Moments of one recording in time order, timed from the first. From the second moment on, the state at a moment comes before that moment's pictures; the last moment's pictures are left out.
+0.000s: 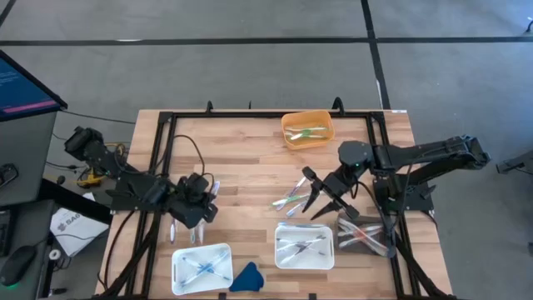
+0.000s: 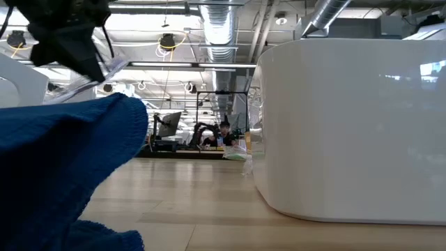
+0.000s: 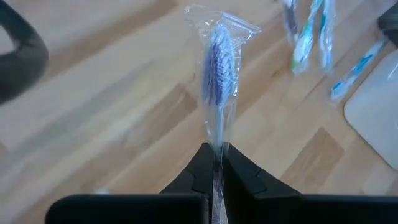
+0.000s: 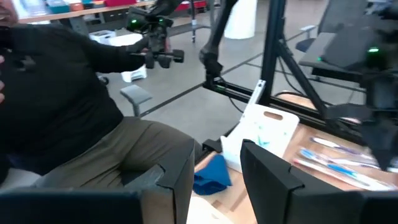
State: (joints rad) left arm -0.54 1.15 0.78 -0.80 -0.63 -1.30; right arm 0.12 1.18 0.99 -0.07 -0.63 -0.12
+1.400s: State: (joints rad) left arm -0.52 1.28 0.93 0.35 -0.54 0.01; right arm 0.27 1.33 0.99 0.23 -0.63 -0.11
